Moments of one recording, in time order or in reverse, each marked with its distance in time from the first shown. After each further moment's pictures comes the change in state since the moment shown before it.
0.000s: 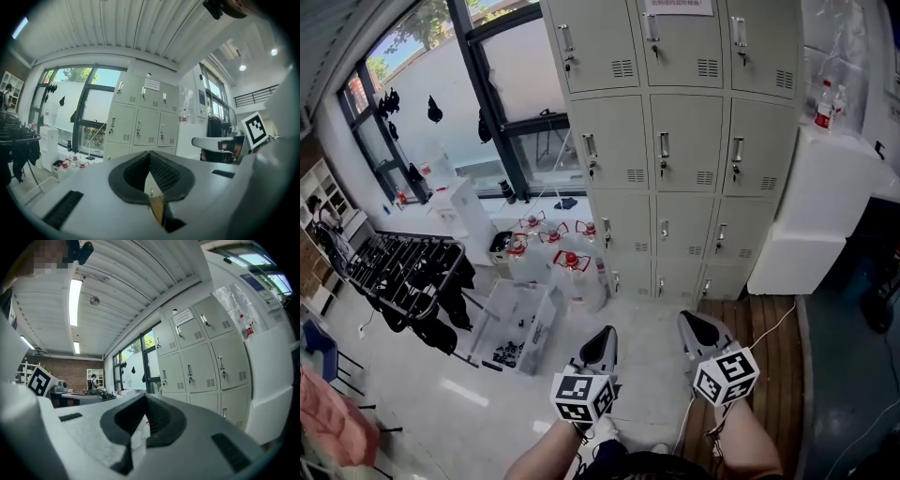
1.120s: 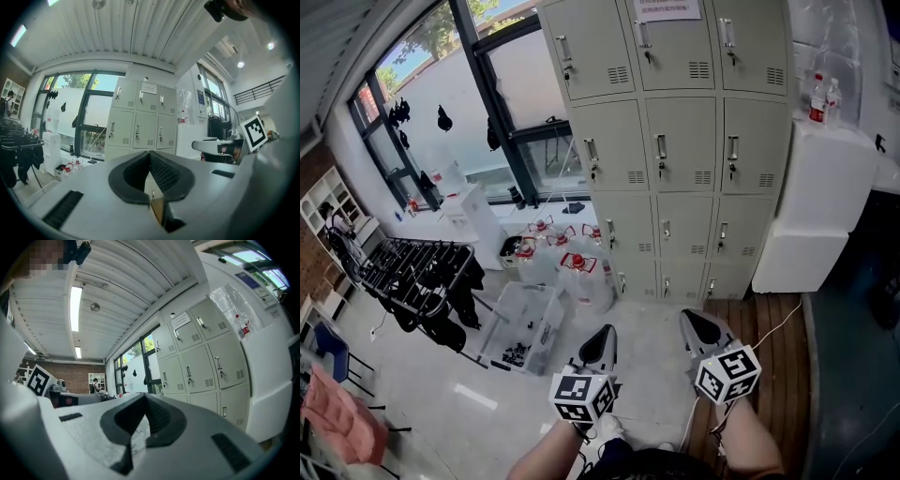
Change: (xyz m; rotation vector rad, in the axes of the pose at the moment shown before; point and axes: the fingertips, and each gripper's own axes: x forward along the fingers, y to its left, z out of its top) left arm -0.029 -0.033 0.011 0.032 -0.034 0.032; right arm -0.039 0.000 0.004 0.029 -0.032 0.024
